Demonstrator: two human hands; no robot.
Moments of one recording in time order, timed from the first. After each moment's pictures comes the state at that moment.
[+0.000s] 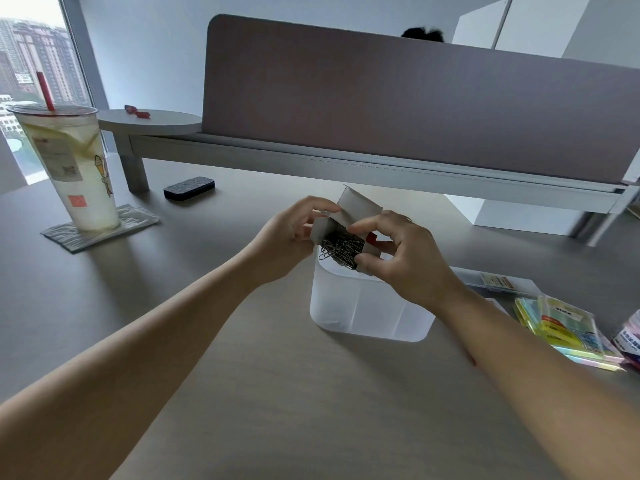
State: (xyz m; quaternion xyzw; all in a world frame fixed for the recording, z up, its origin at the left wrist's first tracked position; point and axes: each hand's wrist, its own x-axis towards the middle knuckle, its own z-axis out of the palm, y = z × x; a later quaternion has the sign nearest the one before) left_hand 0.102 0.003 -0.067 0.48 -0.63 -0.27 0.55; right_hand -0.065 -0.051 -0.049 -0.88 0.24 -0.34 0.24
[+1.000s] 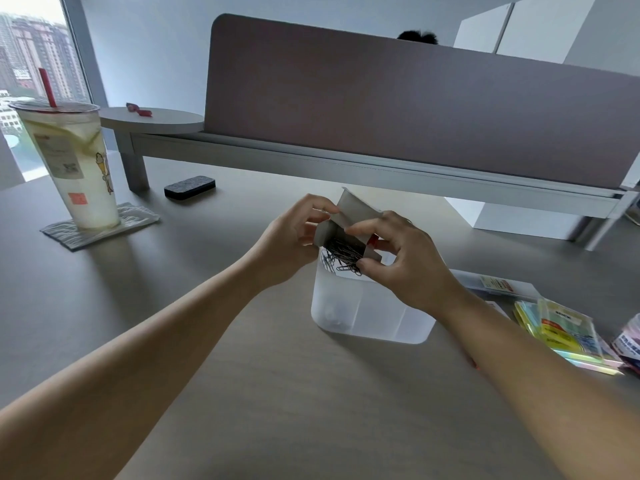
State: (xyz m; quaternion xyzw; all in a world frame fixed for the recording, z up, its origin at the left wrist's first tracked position) left_hand 0.101 0.001 -0.070 0.48 -0.61 -0.26 0.57; right_hand -0.065 -0.051 -0.052 -0.90 0.22 -0.33 0.20
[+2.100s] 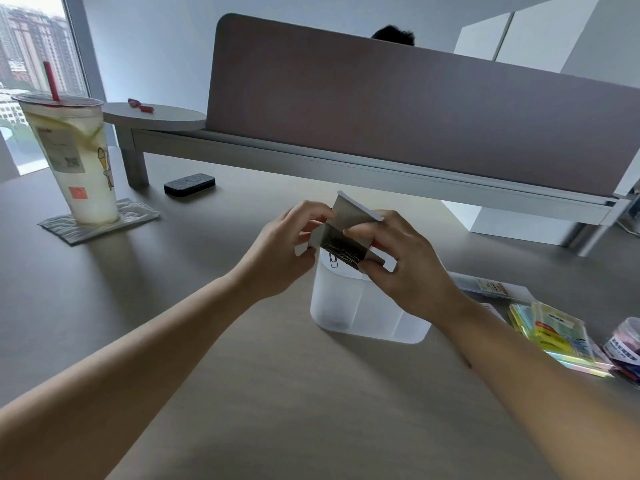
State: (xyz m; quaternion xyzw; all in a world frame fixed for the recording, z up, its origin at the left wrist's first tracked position) left_hand 0.101 0.019 -0.078 0.53 -0.67 -0.04 0.52; right_hand -0.067 -0.046 -0.055 -0.91 0.18 -0.35 0.14
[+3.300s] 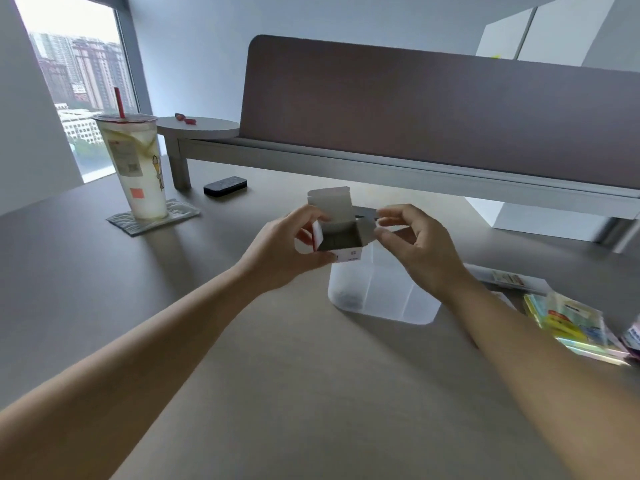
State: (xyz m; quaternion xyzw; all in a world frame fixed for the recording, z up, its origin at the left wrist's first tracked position) left_hand 0.087 0.064 -0.062 0.67 -0.60 -0.01 0.43; right_hand -0.078 -0.028 -0.042 -0.84 0.28 -0.36 0.29
